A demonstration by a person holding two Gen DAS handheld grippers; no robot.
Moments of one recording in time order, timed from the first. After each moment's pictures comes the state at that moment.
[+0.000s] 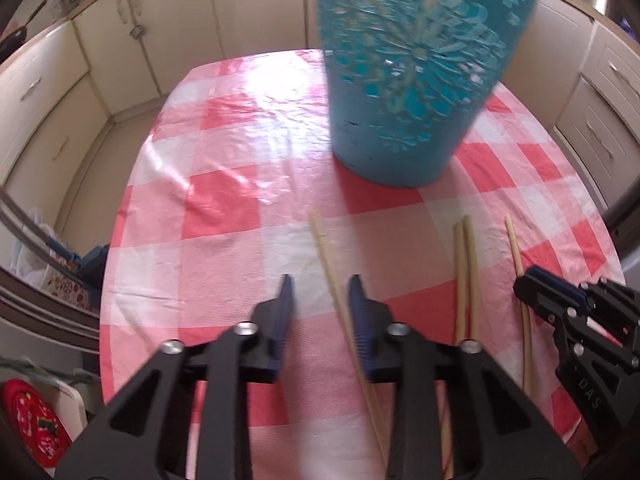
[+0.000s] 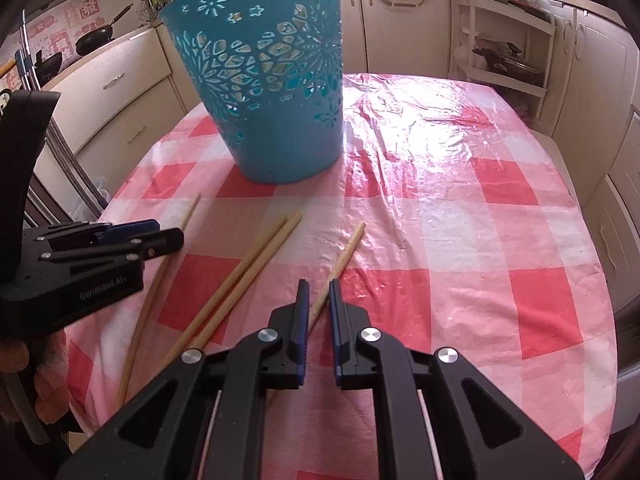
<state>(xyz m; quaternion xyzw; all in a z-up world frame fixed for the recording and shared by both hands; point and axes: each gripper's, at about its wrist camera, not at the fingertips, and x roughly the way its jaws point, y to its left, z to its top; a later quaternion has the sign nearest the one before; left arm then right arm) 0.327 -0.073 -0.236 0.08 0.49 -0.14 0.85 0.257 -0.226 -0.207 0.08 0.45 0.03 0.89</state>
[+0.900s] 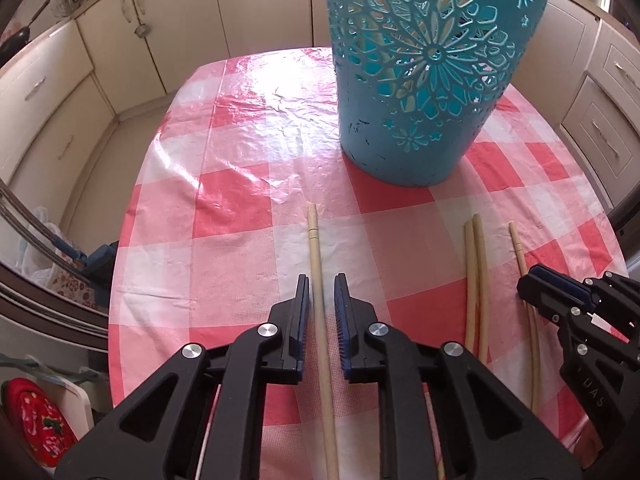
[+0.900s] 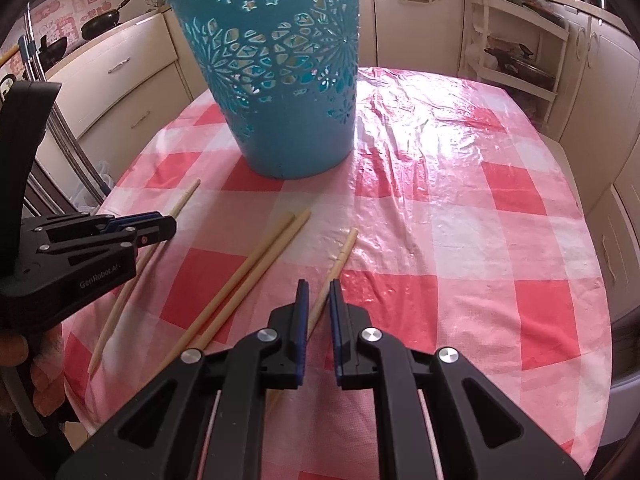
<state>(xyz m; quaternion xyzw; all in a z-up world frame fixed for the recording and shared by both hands) 0.329 -0.076 -0.238 0.10 0.49 -0.14 0.85 0.262 -0.220 -0.205 0.06 0.46 0.04 0.89</state>
